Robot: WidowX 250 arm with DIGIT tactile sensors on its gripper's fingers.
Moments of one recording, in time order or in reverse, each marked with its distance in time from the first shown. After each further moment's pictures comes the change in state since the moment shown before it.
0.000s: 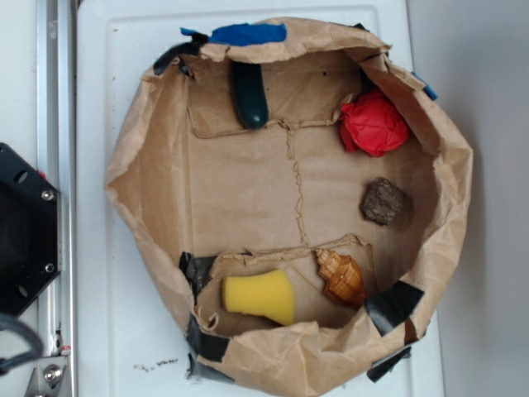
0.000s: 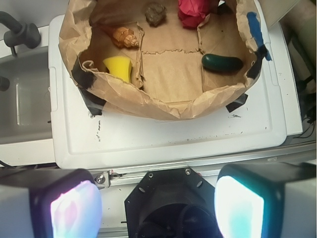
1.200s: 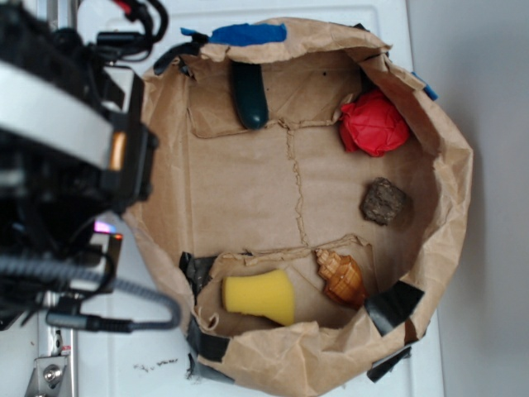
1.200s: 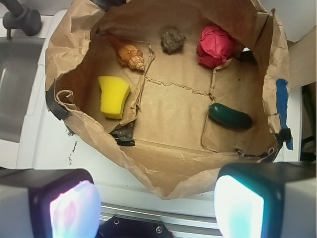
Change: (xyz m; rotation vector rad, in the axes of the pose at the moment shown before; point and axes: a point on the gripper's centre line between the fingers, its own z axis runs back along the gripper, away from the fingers) arm 0.055 0.015 -0.037 0.036 -0.056 -0.264
